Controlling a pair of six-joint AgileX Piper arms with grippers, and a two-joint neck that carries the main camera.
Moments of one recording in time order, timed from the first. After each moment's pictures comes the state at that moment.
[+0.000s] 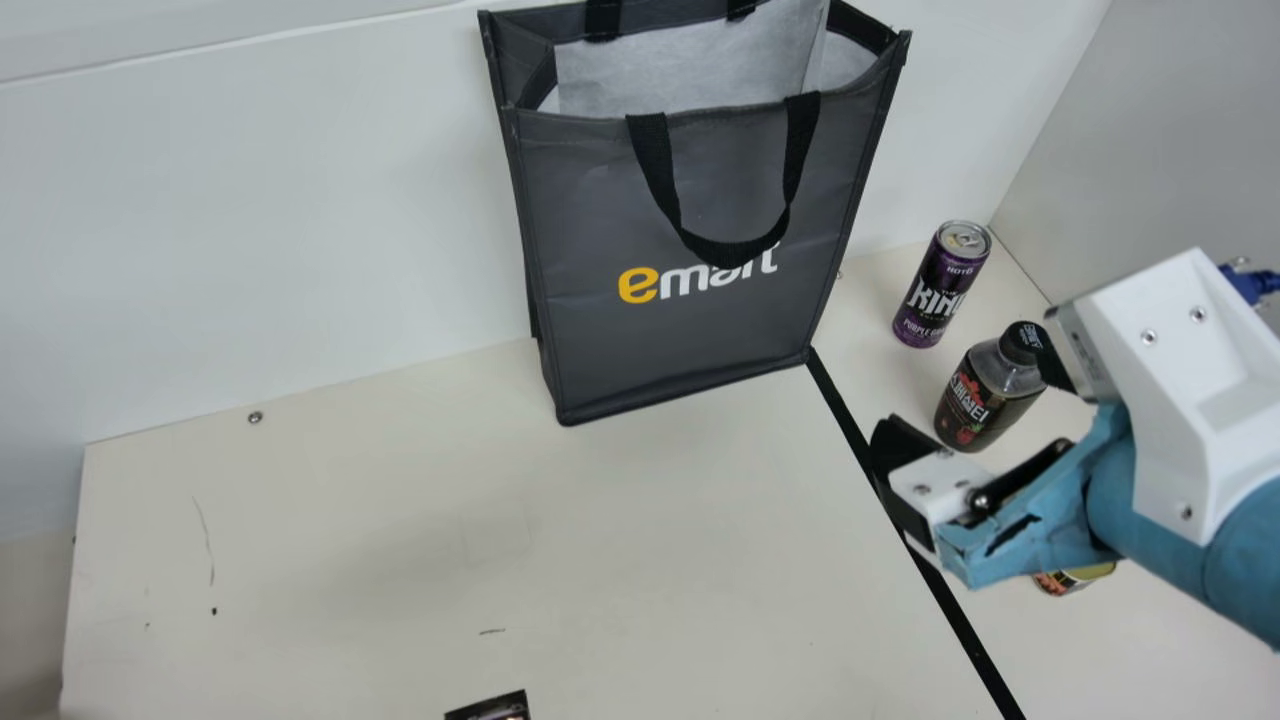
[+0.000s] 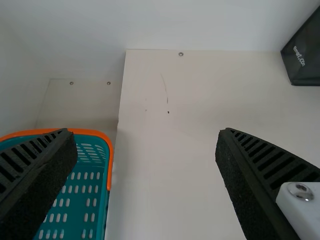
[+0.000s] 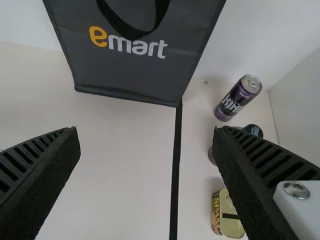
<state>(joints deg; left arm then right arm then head) -1.6 43.2 -68.9 -1.5 69.5 0.0 3.9 54.6 -84.6 -6.0 69.9 -6.4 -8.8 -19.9</state>
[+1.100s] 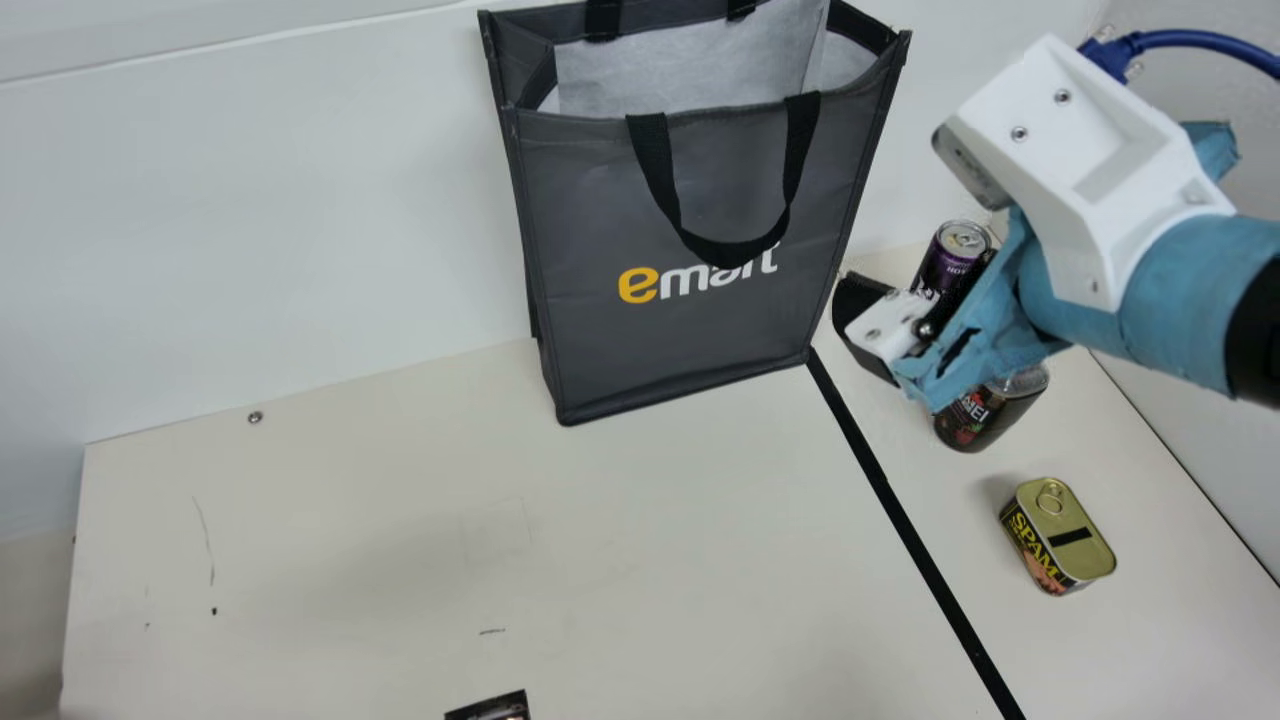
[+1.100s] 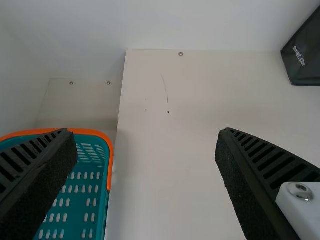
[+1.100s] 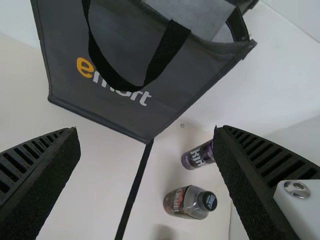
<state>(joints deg) -1.6 43.2 -68.9 -1.5 69.5 0.0 -1.2 72.1 -104.3 -0.6 69.8 -29.3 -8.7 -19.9</state>
